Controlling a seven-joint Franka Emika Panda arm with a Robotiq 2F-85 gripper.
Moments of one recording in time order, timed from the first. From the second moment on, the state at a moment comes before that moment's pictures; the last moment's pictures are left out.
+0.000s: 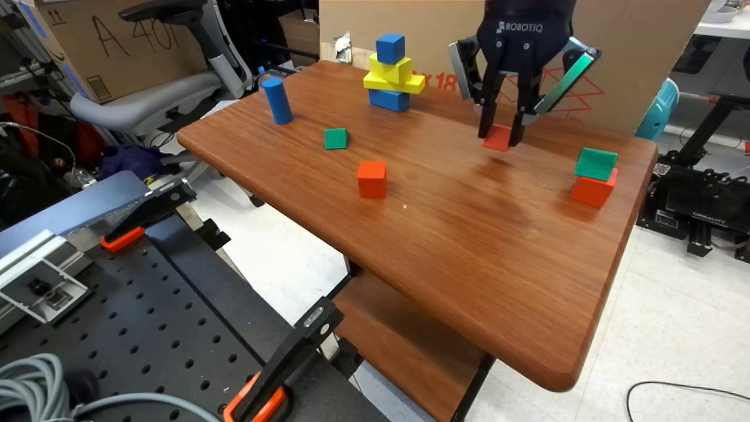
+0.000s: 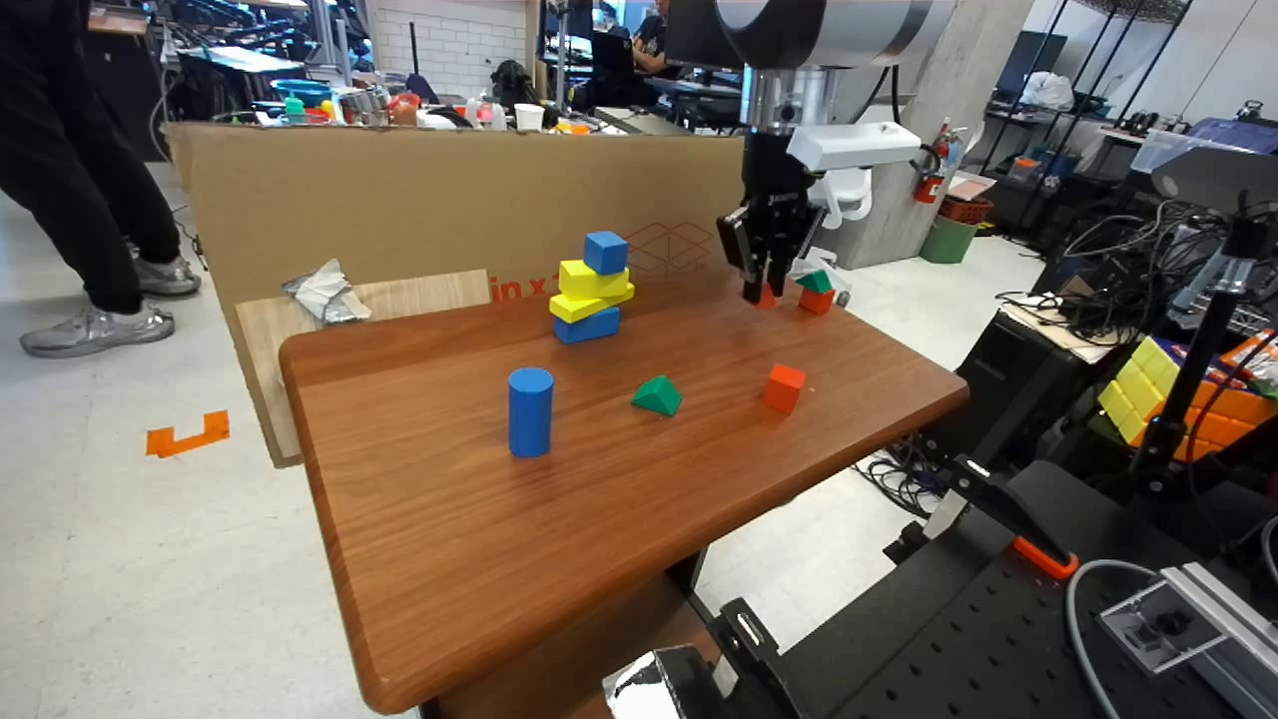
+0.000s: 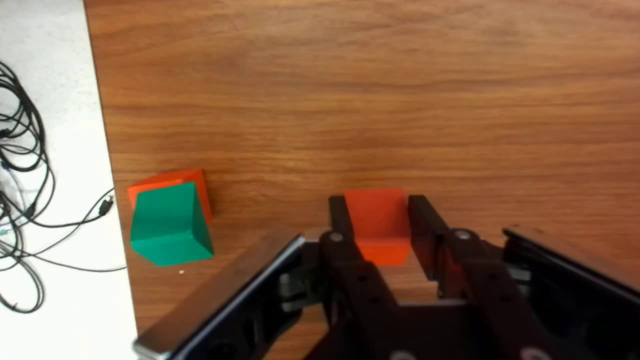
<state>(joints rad) -0.09 0.69 -0.09 -1.71 -0.08 2.30 -0.13</state>
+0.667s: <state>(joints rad) 0.00 0.45 -0.09 -2.07 -0.32 2.39 -0.13</state>
